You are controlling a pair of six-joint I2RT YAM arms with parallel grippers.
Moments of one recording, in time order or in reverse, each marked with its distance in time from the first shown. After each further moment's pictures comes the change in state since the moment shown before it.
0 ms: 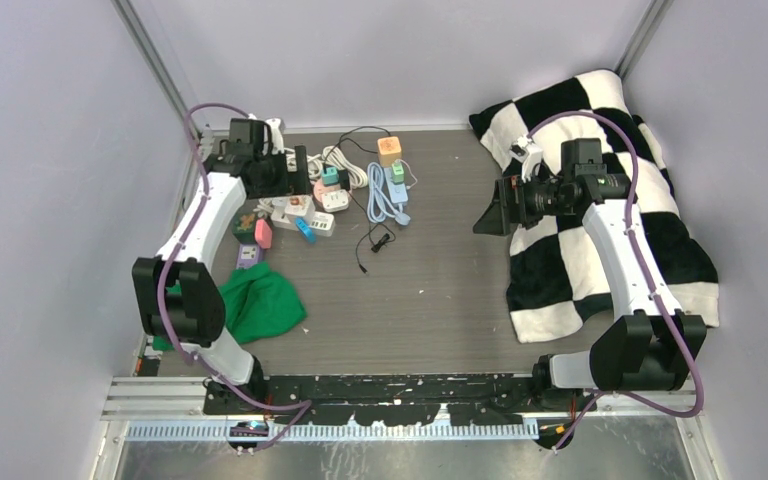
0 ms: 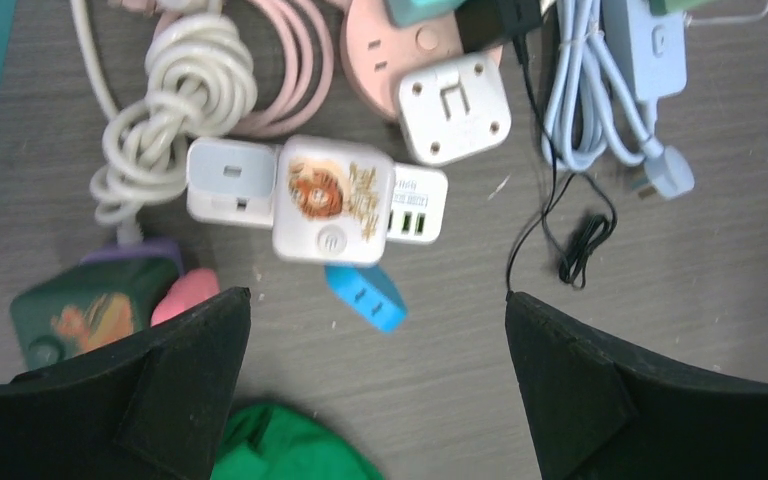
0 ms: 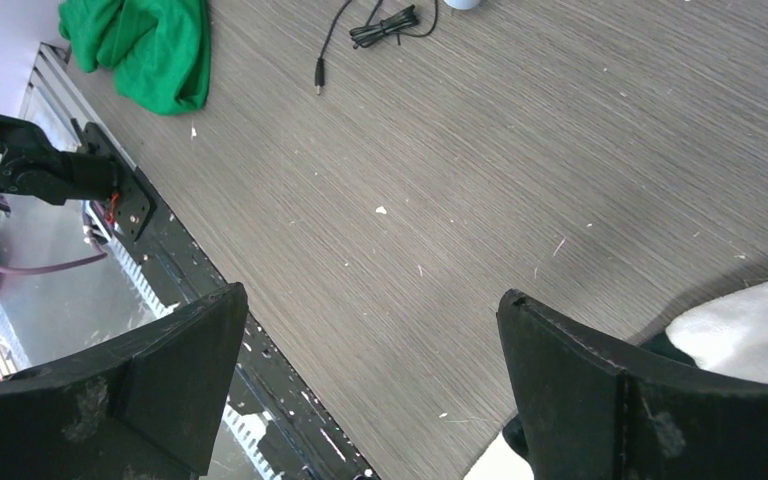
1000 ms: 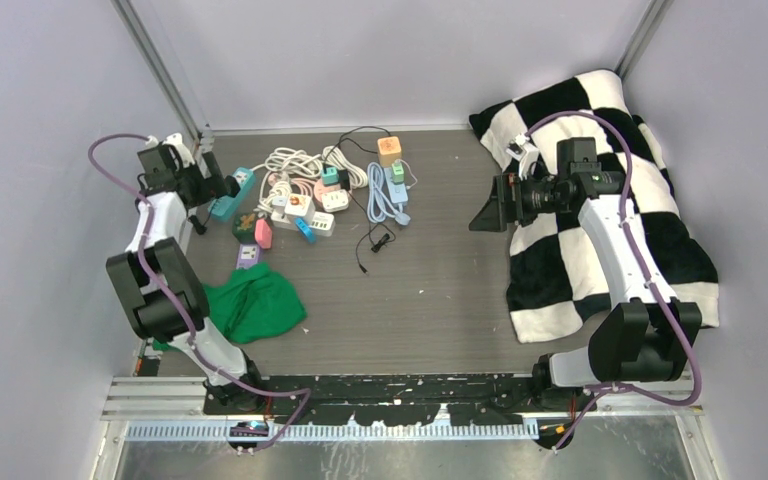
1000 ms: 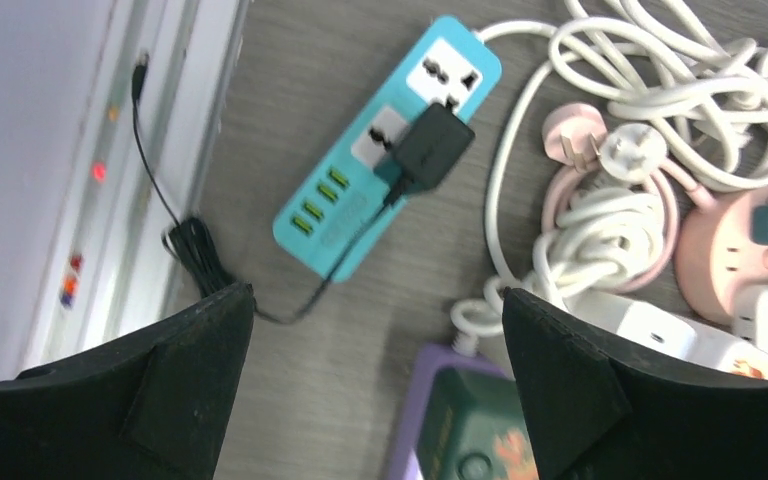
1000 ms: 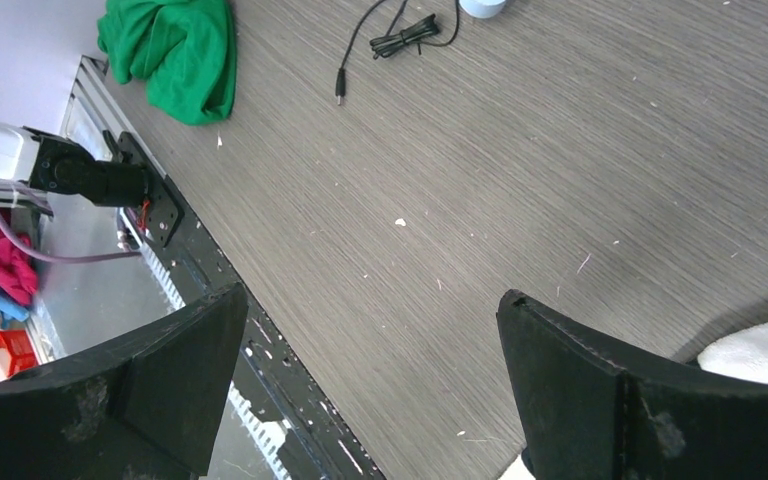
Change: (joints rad) left arm 0.481 0.013 -0.235 0.406 0.051 0.069; right arm 0.000 0.041 -0.008 0.045 -0.056 0.045
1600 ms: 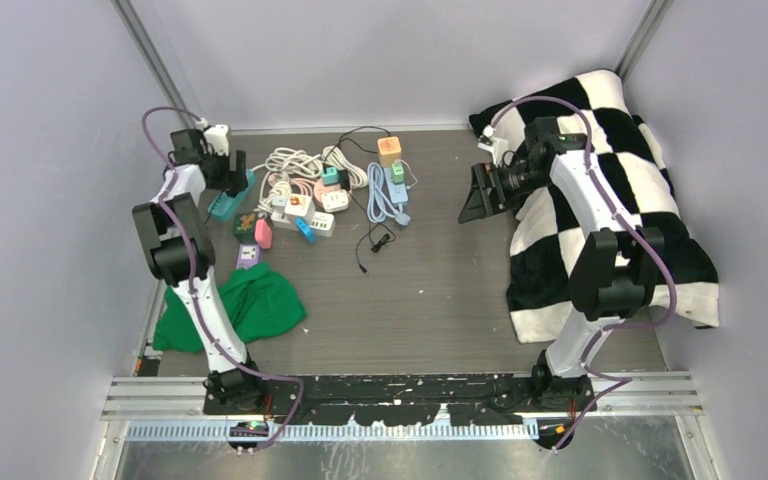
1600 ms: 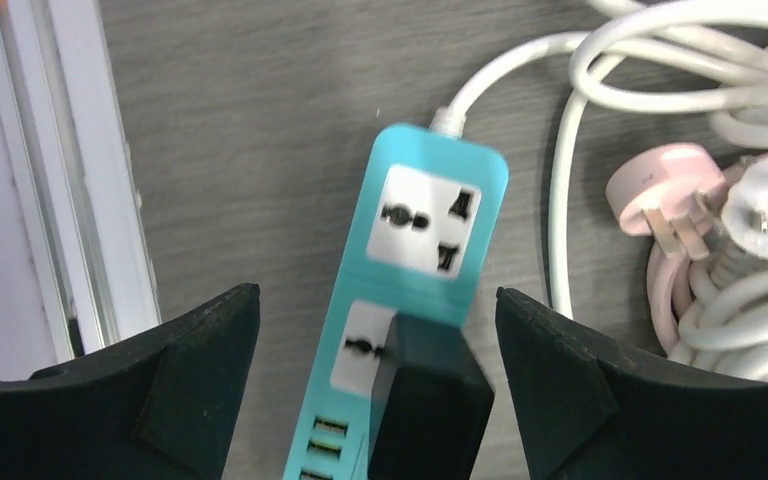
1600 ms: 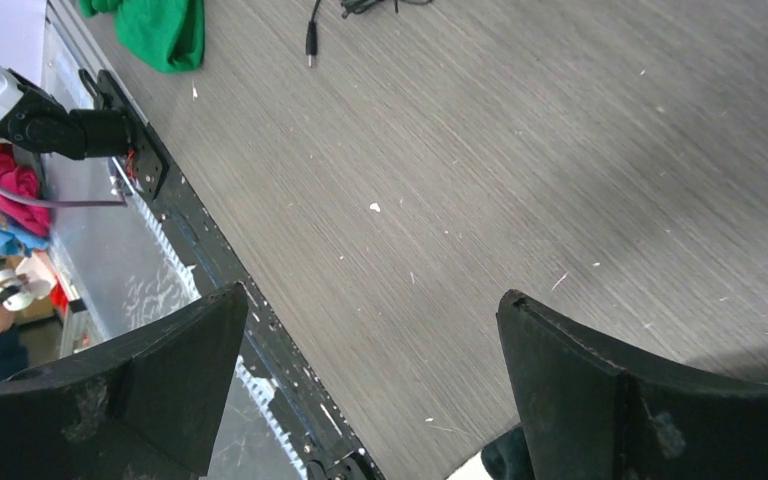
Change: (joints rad) left arm -0.076 0.491 0.410 -0.014 0.087 0.391; right arm 0.062 0.360 0.303 -0.221 0.035 -0.160
